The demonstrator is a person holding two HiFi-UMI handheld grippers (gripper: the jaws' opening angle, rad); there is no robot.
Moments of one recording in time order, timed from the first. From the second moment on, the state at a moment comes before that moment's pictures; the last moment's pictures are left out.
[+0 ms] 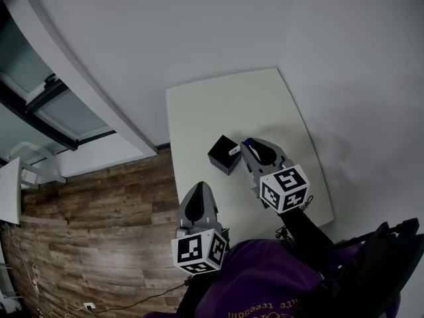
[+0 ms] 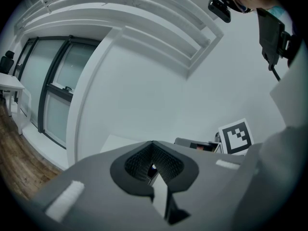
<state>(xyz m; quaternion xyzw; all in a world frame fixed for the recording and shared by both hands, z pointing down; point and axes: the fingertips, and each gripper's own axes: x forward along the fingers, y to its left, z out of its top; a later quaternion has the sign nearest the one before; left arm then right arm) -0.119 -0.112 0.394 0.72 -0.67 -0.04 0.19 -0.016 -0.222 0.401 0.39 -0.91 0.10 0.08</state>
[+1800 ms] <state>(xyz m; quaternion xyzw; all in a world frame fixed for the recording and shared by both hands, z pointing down) -0.114 -0.112 0.401 0.72 -0.66 -0.04 0.18 -0.005 -0.220 0.346 0.39 -0.92 0.08 -0.02</state>
